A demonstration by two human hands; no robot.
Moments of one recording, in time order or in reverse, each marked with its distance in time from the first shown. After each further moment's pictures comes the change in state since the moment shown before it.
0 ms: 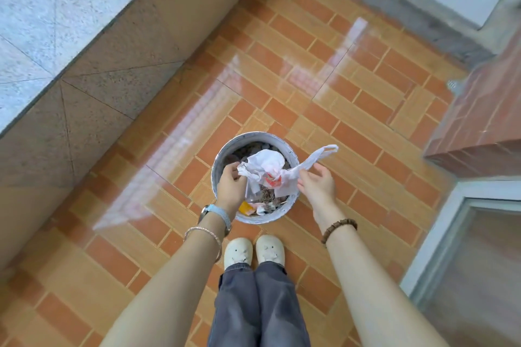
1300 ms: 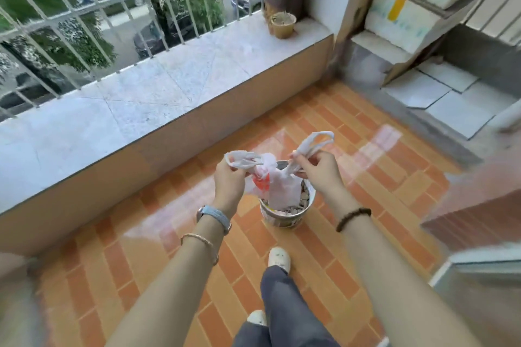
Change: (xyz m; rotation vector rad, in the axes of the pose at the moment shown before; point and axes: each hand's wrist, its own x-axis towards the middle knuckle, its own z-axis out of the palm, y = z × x) left_hand -0.396 0.039 -0.129 -0.431 0.431 0.550; right_hand -0.358 -0.088 -0.110 -0.246 -0.436 -0.720
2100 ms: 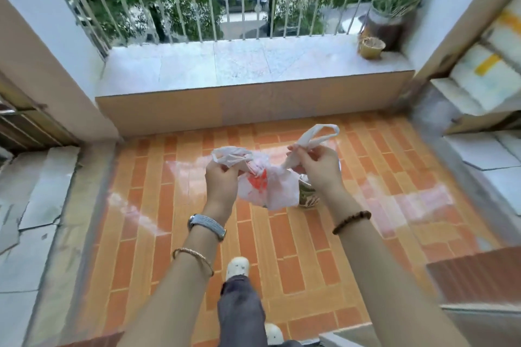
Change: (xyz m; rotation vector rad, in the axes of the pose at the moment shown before) left_hand -0.392 0.000 -0.054 -0.241 0.552 0.023; right_hand -0.307 0.012 -0.043 0.036 -0.379 -0.242
